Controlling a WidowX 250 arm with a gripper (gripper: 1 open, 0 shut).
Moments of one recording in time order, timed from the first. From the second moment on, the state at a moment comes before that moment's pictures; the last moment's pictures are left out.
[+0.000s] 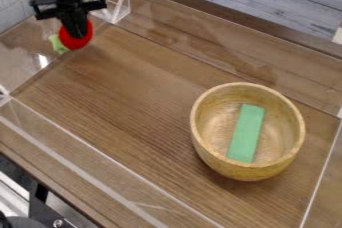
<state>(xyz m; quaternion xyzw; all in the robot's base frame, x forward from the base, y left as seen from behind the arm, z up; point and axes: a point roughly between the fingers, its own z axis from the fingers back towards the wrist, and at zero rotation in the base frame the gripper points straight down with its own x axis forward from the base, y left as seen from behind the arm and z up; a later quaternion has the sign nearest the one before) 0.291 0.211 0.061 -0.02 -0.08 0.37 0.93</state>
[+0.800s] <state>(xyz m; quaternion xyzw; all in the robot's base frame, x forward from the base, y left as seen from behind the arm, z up) 0.291 0.209 0.049 -0.01 -0.04 0.40 0.92</state>
